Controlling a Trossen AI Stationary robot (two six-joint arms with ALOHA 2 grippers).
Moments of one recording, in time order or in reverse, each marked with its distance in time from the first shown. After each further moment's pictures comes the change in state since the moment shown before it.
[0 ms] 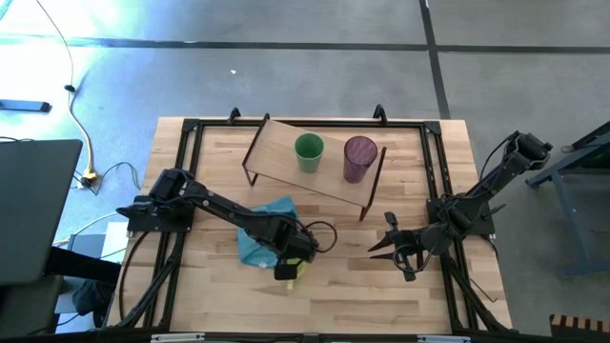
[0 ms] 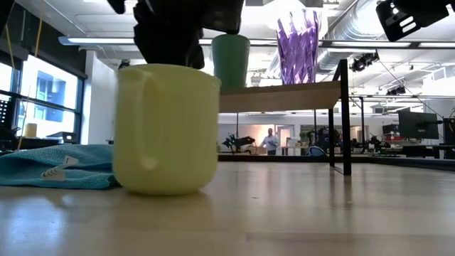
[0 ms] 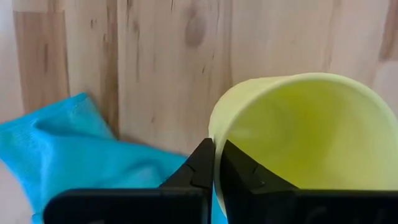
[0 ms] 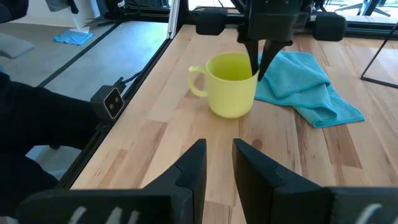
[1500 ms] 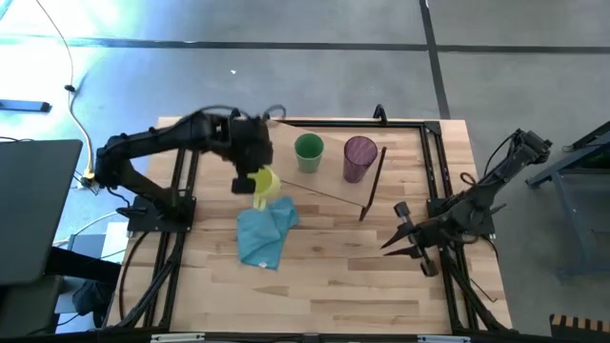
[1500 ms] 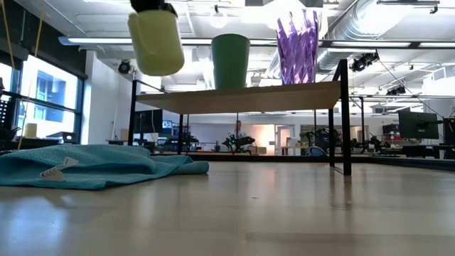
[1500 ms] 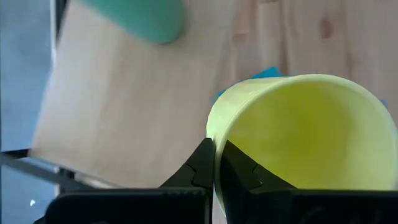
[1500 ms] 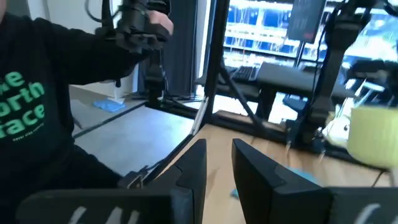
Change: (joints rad) left arm 0.546 -0.536 0.000 -0.287 0.054 0.658; right arm 0.001 -0.199 0.001 0.226 -0.097 -0.324
